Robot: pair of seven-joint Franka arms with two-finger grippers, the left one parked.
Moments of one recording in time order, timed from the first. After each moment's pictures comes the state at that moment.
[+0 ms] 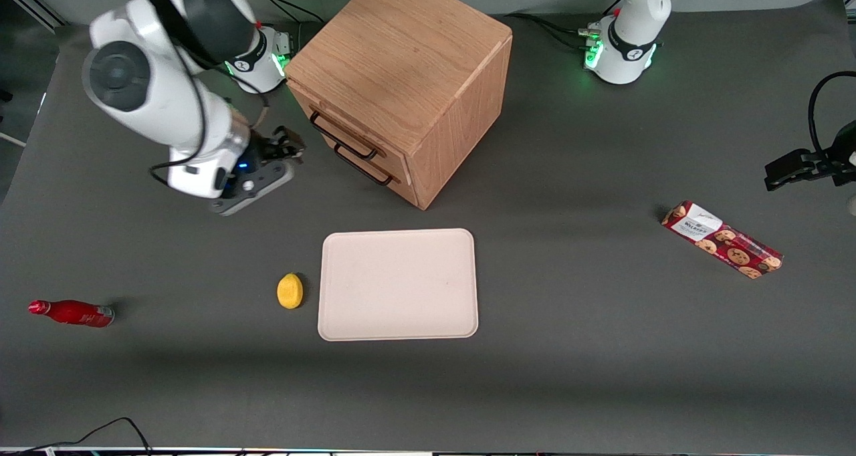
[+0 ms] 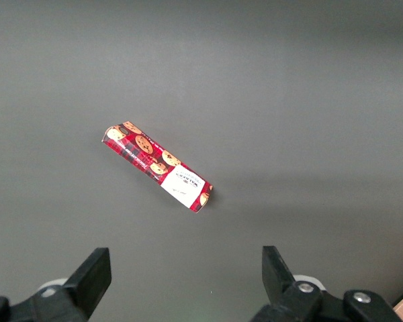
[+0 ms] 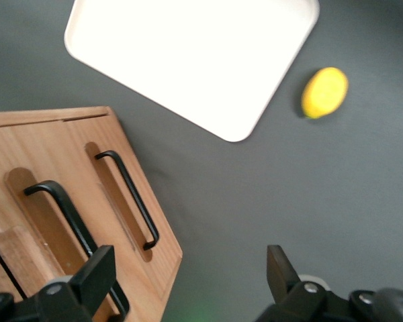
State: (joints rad) arm 0.09 0.11 0.35 -1.72 0.08 1.71 -0.09
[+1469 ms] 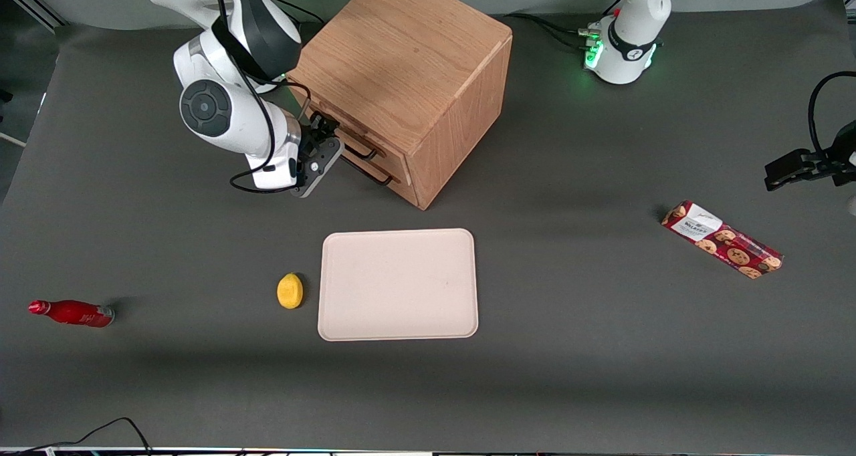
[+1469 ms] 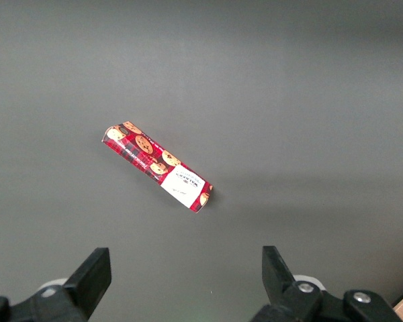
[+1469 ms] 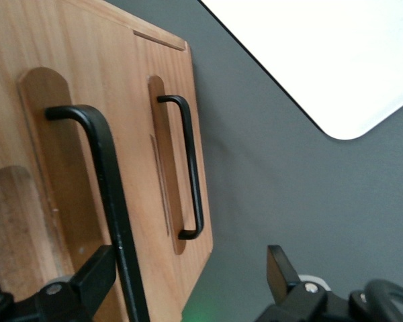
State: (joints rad) arm 0.07 0.08 0.42 -1.99 0.26 1.83 -0.41
